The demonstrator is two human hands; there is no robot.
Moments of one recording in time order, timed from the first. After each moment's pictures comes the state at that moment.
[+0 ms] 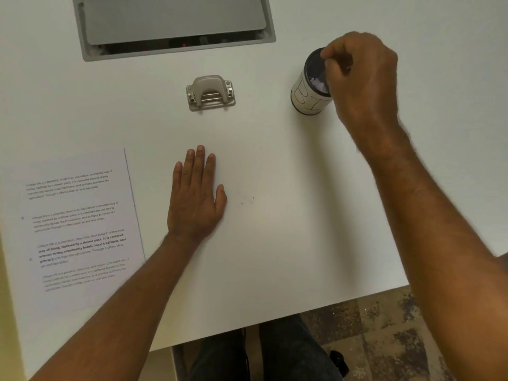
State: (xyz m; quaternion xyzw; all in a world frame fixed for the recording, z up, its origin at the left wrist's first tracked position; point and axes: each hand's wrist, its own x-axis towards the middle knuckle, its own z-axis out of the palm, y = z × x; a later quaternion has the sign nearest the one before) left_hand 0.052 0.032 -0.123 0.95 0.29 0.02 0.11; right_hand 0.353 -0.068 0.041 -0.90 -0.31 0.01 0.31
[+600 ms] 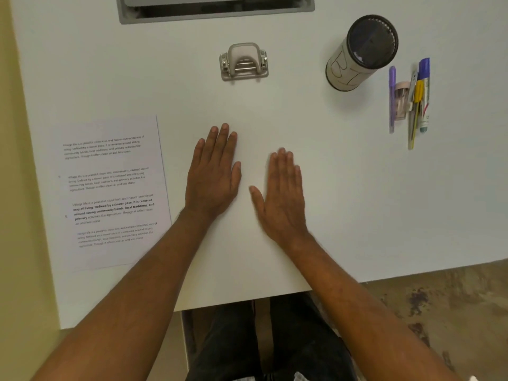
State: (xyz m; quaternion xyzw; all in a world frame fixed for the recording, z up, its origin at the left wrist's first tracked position) left_hand 0.028 0.038 -0.121 0.95 0.28 0.02 0.12; right_hand 0.112 -0.125 -0.110 -0.90 -0.40 0.14 0.14
